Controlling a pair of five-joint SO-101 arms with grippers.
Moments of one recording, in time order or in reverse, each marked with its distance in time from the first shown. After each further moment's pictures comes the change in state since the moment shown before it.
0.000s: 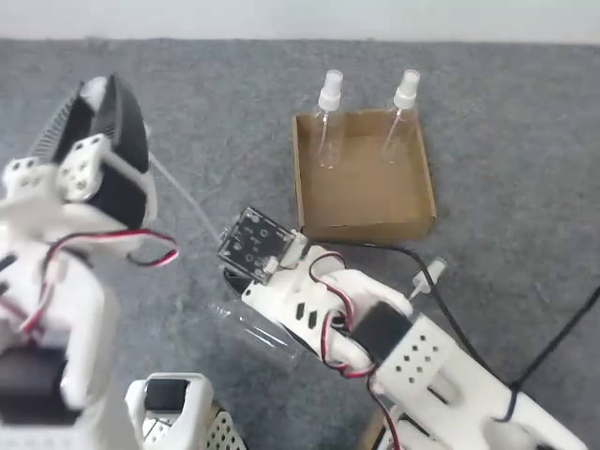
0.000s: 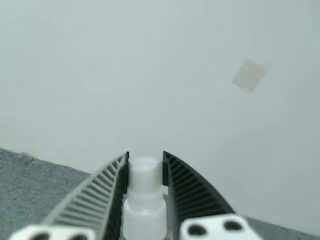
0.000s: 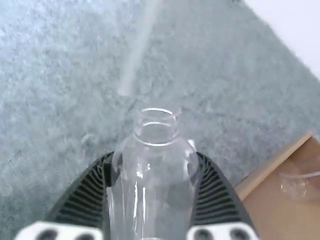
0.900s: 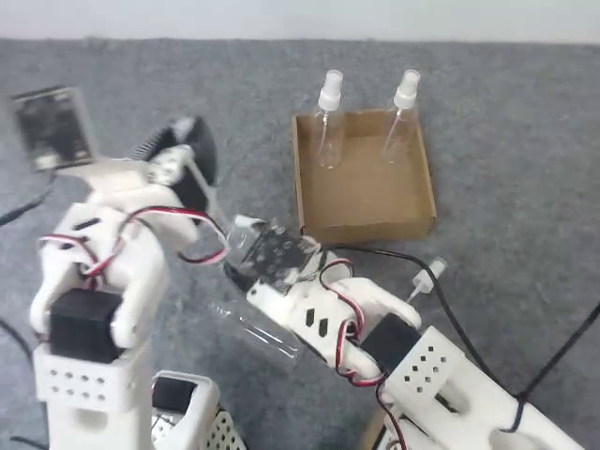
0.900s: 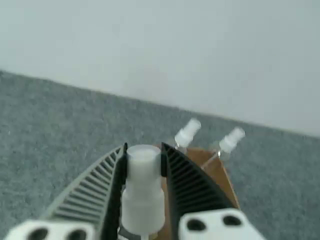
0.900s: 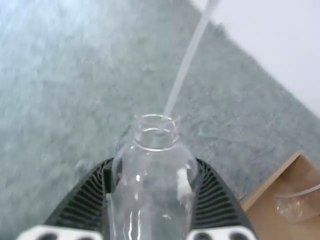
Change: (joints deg) left arm 9.6 0.6 15.0 2.0 -0.7; right arm 1.8 -4.6 8.0 -10.9 -3.3
